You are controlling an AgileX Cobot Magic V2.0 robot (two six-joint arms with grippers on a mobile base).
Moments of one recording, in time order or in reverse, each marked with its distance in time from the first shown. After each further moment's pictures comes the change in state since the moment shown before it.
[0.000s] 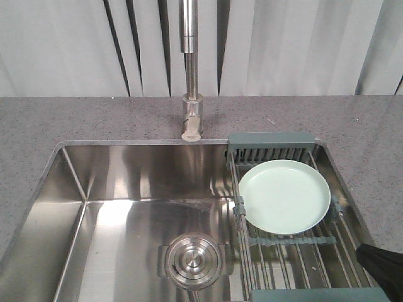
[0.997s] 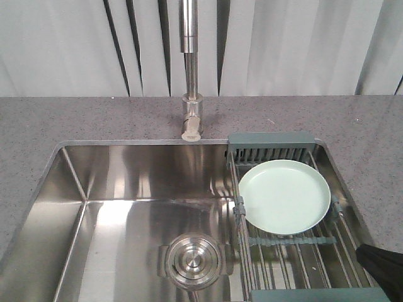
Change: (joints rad) left arm 0.000 0.000 0.000 0.686 0.001 -0.719; right arm 0.000 0.000 0.000 0.001 0.000 0.000
